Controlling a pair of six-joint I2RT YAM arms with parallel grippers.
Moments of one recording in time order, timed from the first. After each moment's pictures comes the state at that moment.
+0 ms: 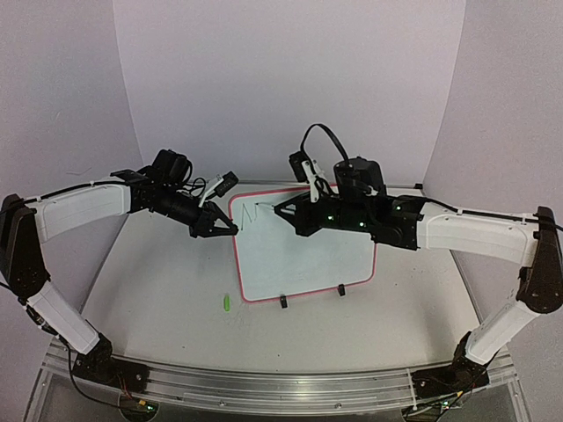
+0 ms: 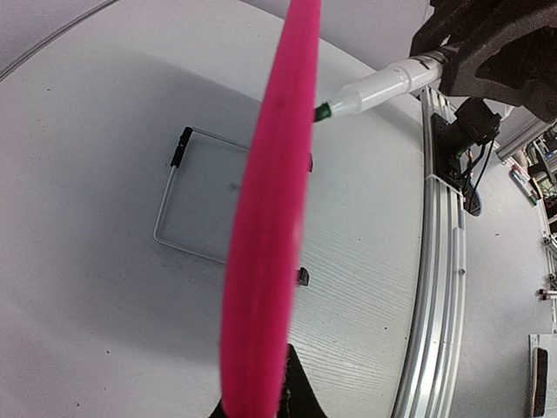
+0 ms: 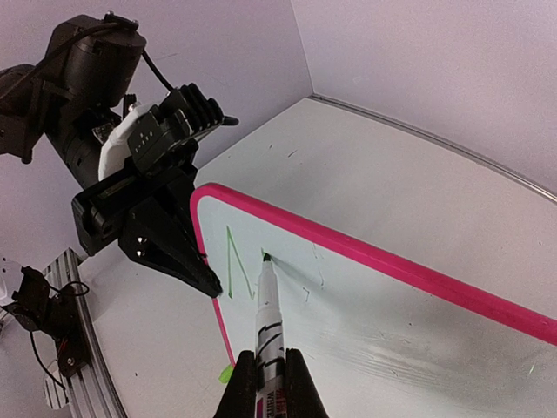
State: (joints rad) left arm -0.53 1.54 1.21 -0.50 0.75 0.27; right arm 0.92 1.57 1.24 -0.01 -0.06 0.25
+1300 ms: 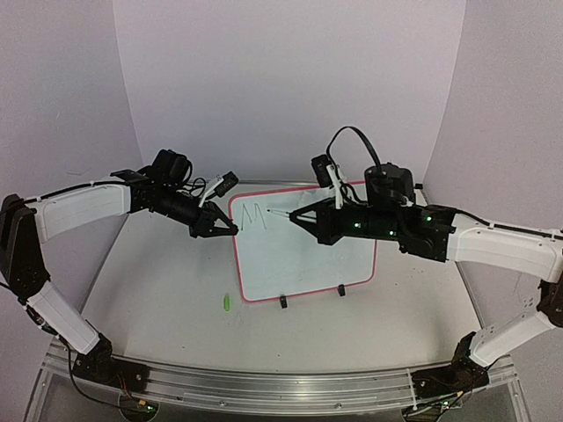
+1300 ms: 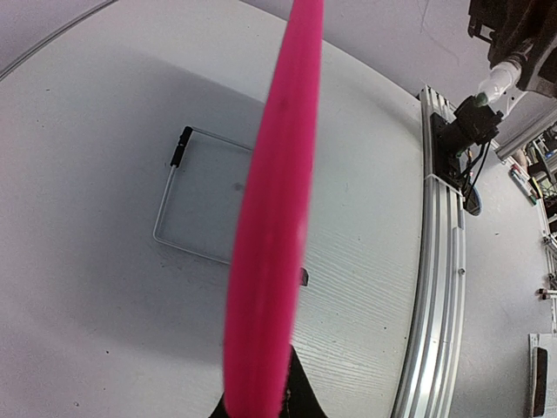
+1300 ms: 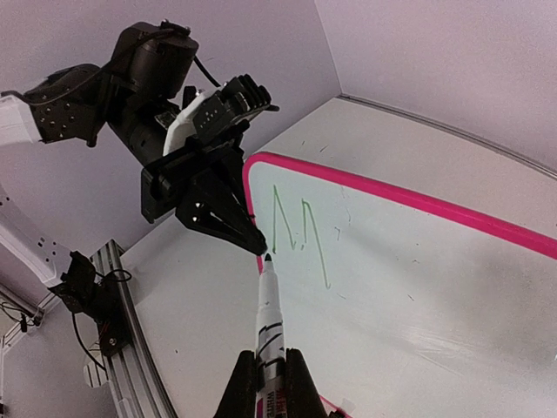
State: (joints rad) left arm -0.53 1.54 1.21 -0.50 0.75 0.27; right arm 0.92 1.39 1.09 0.00 -0.16 0.31
